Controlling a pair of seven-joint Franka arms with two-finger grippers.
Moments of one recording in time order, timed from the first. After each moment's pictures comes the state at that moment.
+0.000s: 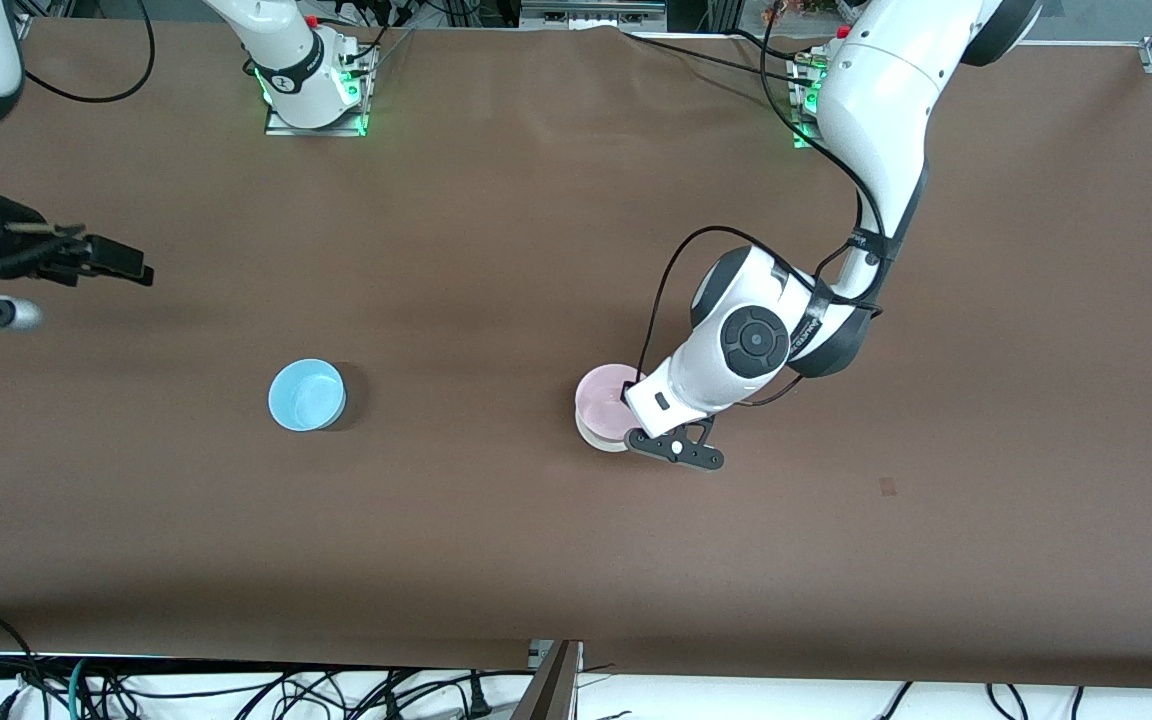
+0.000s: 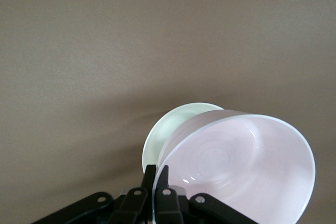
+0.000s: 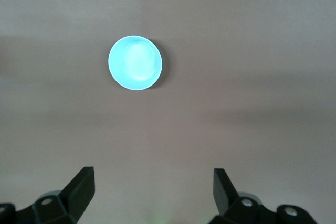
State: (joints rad) left arm -0.42 0.81 -0.12 -1.31 -0.14 2.18 -0.22; right arm -0.03 0.16 0.00 -1.59 0.07 1.59 0.01
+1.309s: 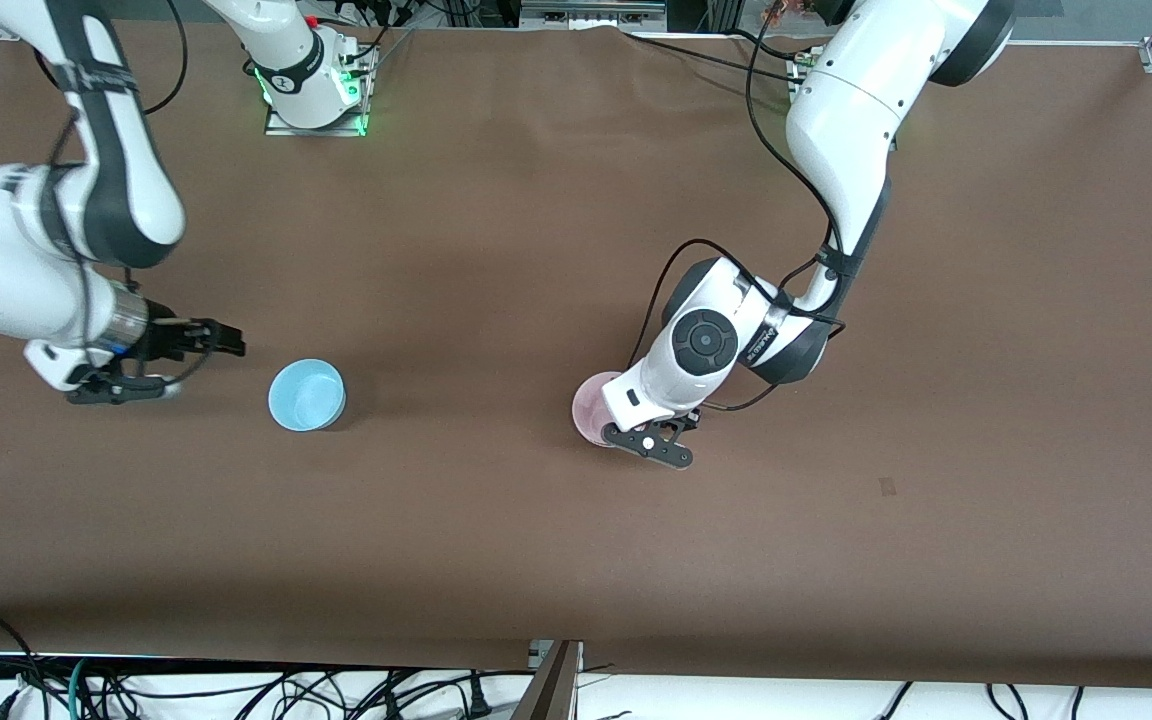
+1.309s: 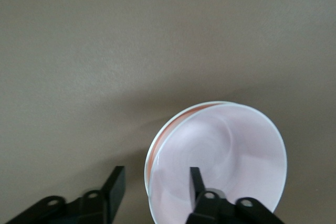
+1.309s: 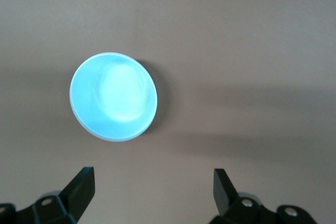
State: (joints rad) left arm -0.46 0.87 -0.12 -1.28 -0.02 2.21 -0.22; right arm -0.01 0.30 0.01 -1.96 0.08 2.18 -0.13
